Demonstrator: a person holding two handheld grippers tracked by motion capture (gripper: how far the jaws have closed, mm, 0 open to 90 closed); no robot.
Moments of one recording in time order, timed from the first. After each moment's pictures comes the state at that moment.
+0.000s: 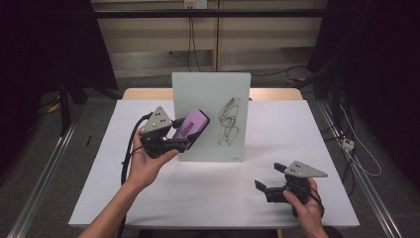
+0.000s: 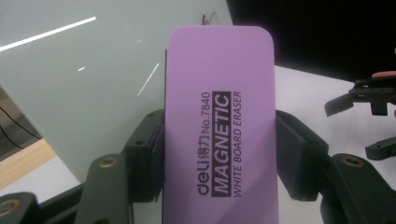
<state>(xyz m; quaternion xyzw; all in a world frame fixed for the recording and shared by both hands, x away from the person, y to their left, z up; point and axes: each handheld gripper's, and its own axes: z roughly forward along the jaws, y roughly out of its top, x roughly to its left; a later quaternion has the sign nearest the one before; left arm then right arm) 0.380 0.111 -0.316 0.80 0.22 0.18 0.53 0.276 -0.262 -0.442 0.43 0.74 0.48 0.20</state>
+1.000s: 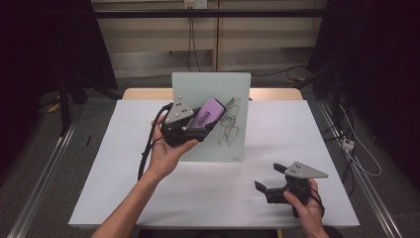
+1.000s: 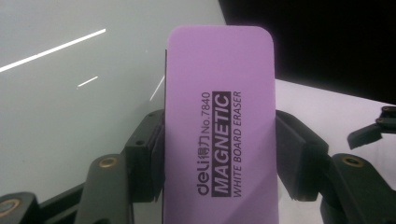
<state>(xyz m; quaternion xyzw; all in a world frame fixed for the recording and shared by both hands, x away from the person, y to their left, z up) 0.397 0.066 -0.309 0.79 0.21 0.21 0.54 0.274 -0.262 -0.441 0.42 0.74 0.49 0.20</state>
